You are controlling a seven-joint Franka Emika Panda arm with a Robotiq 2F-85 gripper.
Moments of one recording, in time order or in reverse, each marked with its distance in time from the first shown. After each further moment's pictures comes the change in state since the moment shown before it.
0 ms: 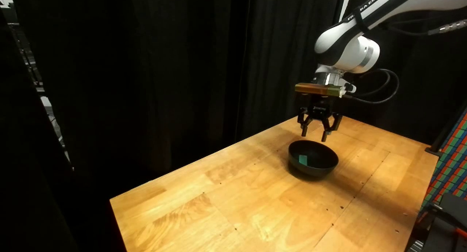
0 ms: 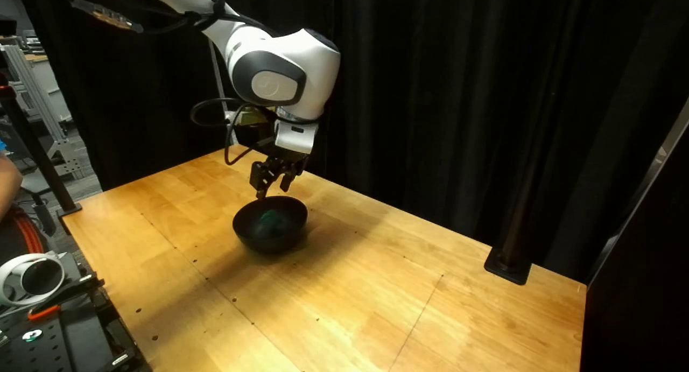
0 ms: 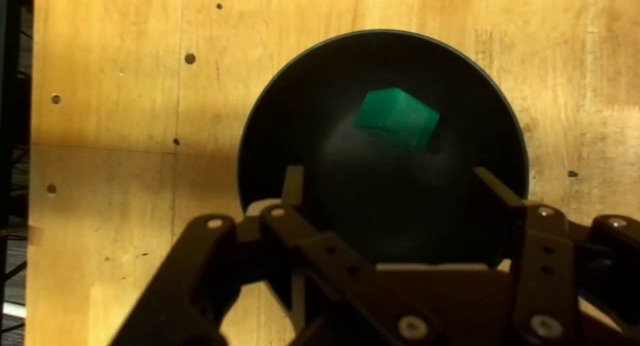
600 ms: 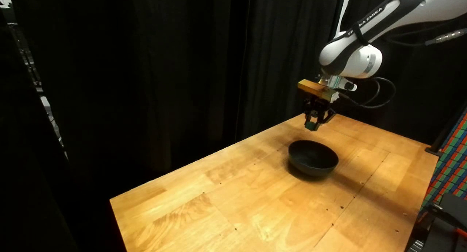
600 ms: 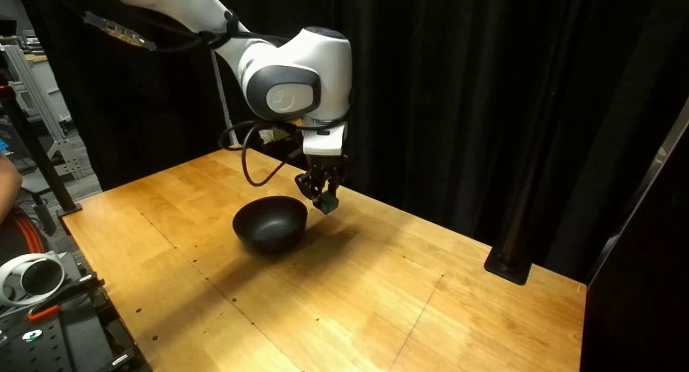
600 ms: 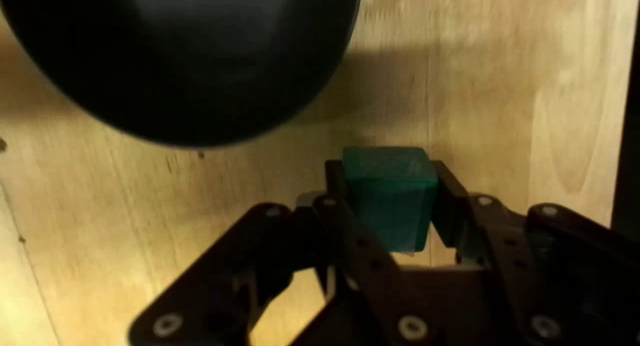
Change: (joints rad) arm -0.007 0.052 -0.053 0.022 -0.086 0.359 0.107
